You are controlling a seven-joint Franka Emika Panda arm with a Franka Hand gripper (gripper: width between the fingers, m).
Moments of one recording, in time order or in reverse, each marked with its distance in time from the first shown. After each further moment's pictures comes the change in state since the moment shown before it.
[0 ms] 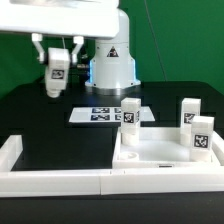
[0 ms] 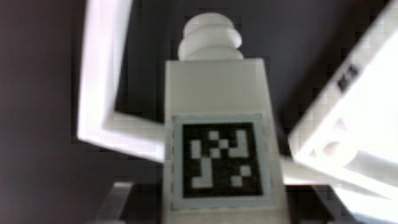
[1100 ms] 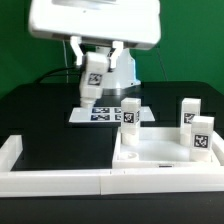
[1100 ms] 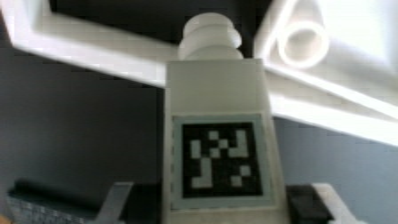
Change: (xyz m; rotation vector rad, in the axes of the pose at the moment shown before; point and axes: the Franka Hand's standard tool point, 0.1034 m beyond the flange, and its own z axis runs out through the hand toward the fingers) arm 0.022 -0.021 0.022 -0.048 0.154 0.010
